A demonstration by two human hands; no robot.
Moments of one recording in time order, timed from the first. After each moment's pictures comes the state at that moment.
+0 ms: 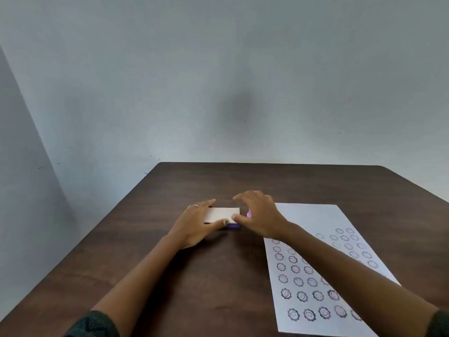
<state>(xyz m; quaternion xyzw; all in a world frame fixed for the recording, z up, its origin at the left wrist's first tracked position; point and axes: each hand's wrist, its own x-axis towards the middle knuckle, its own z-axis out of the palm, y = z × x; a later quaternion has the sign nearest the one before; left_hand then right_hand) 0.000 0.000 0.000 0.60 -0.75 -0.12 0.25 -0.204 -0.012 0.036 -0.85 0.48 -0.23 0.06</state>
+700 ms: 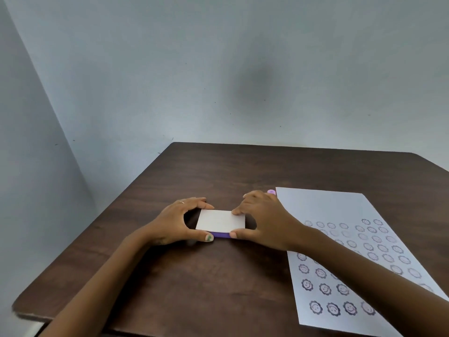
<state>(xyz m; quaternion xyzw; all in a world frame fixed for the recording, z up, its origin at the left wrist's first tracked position) 0.058 0.051 0.017 0.58 -0.75 -0.23 0.20 -0.185 0.026 0.031 -0.91 0.39 -0.15 0.05</state>
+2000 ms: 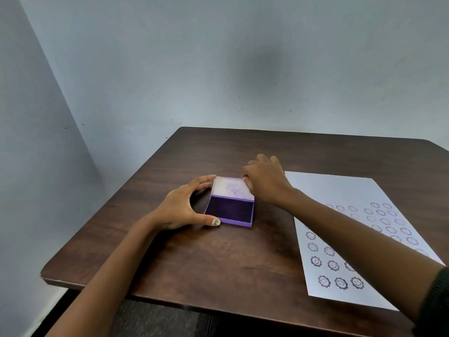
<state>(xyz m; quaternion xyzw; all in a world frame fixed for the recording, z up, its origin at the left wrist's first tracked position) 0.061 0.072 0.018 0.58 -0.72 -0.27 0.27 -0.148 -0.015 0.033 -0.87 0.45 -0.19 -0.12</state>
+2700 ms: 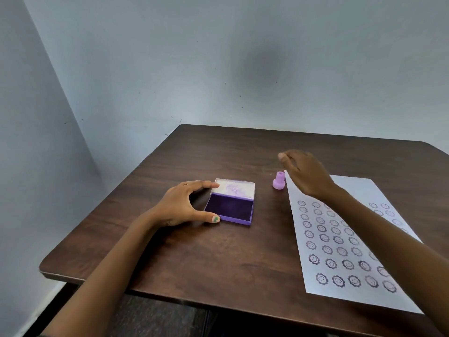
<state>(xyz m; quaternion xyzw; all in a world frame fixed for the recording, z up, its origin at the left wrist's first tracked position) 0.062 0.072 0.016 0.59 -0.74 -0.23 0.25 -0.223 -0.019 0.049 -0.79 0.53 -0.30 0.06</state>
